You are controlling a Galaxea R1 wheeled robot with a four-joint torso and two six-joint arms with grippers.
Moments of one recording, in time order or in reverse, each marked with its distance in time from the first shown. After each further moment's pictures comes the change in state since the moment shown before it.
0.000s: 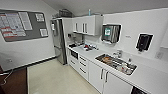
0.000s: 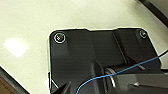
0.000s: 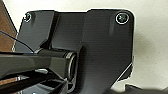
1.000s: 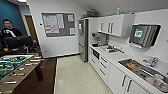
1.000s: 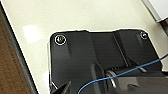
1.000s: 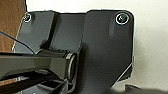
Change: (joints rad) left arm -0.005 0.002 -0.004 0.002 -0.001 0.000; right arm 0.003 0.001 0.002 0.000 -0.003 0.000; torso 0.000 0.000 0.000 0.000
